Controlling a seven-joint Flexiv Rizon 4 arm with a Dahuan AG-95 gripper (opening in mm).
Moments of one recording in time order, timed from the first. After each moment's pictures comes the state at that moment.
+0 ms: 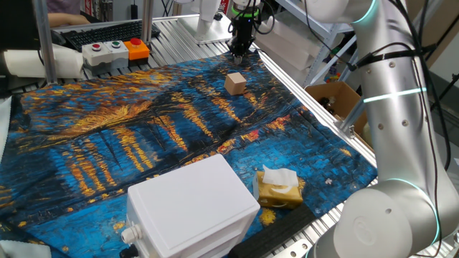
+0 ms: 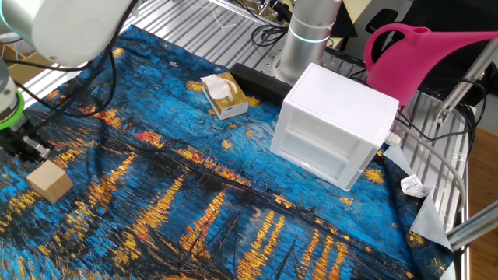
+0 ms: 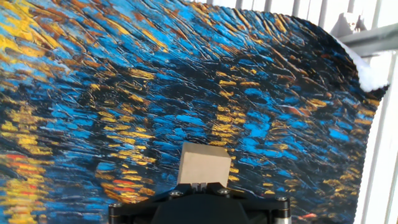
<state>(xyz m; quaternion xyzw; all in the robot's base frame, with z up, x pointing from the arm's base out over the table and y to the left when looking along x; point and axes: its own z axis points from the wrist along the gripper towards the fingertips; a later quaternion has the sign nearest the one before) 0.742 -0.285 0.127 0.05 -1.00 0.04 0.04</state>
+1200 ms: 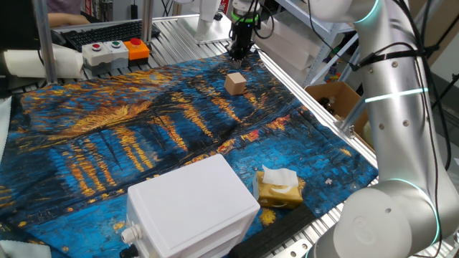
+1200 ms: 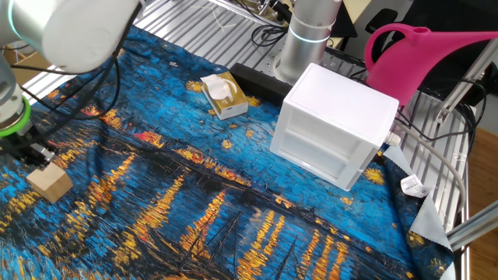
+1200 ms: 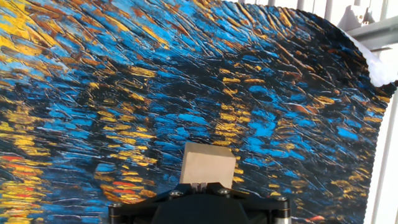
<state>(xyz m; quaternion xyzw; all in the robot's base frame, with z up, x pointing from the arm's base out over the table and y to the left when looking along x) 0.744 -0.283 0.110 0.06 -1.00 0.05 0.05</state>
